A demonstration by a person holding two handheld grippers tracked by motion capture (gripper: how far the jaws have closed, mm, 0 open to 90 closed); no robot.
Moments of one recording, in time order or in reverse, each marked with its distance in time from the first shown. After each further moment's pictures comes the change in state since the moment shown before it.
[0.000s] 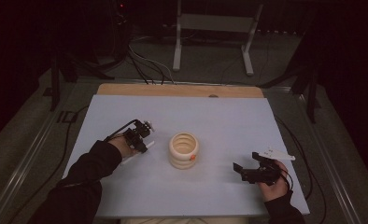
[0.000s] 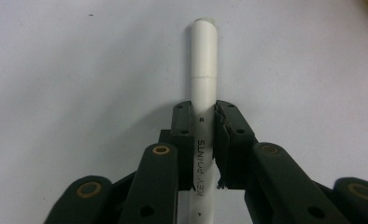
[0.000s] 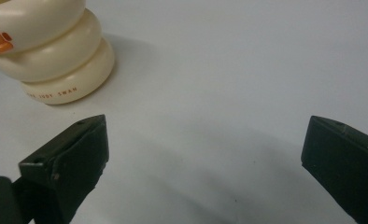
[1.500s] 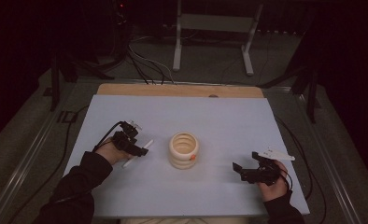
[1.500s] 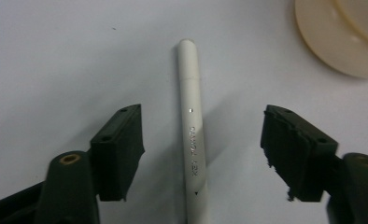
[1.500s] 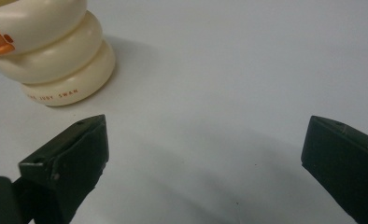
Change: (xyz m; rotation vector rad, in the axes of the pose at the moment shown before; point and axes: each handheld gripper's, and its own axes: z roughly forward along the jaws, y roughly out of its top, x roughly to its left) left arm 0.006 -0.038 -0.018 -0.252 -0.078 -0.112; right arm 0.002 0.001 0.000 -0.008 -0.005 -0.005
